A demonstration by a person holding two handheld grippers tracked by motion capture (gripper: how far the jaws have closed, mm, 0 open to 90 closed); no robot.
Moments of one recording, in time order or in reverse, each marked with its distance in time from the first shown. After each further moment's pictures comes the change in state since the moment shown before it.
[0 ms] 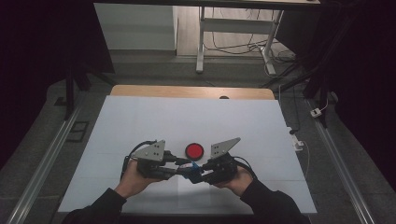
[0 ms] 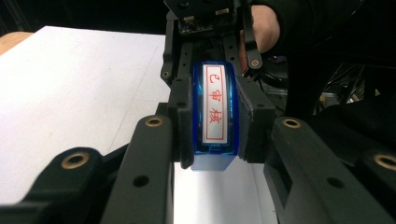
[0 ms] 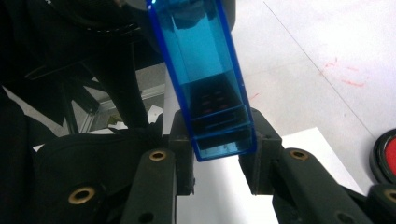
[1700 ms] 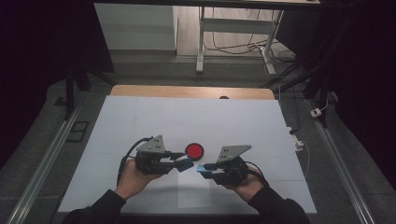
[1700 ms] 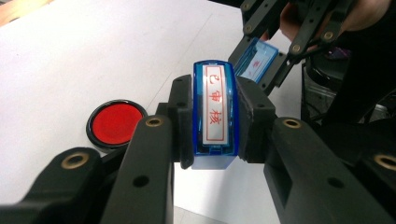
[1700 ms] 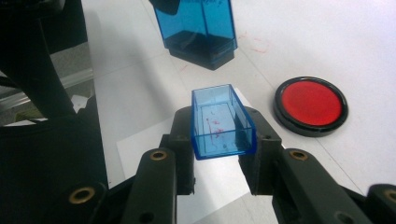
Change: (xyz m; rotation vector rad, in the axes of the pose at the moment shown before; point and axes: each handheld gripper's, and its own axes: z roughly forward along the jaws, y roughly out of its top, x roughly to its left) left arm 0.004 -0.001 -0.002 0.118 0.187 -0.196; right arm 0.026 -0.005 -0.025 0.069 -0.367 0.000
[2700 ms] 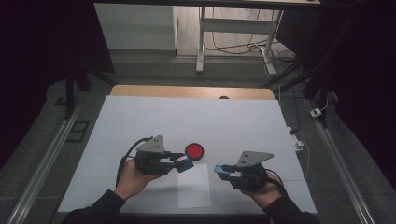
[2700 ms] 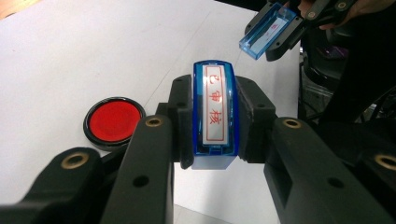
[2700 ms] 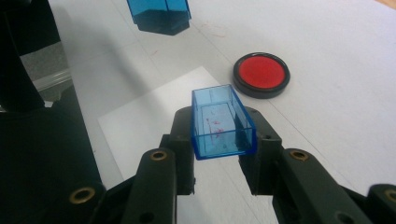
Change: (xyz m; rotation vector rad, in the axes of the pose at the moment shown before) left arm 0.000 0.000 -0.002 0.007 -0.004 -0.010; right arm 0.005 -0.025 -0.044 -0.017 -0.142 0.031
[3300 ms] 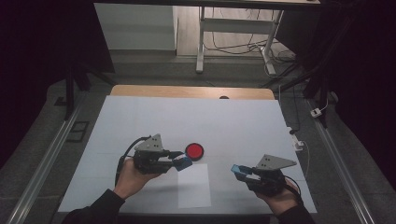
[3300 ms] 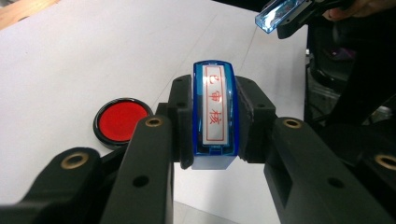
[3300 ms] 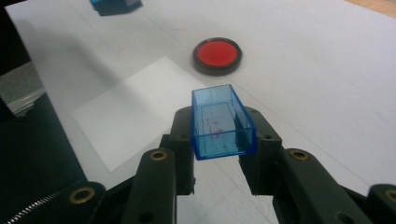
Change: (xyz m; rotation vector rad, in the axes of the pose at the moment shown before) left arm 0.002 0.000 -0.004 -0.012 0.018 -0.003; right arm -0.009 -0.030 -0.034 -0.040 -0.128 0.106
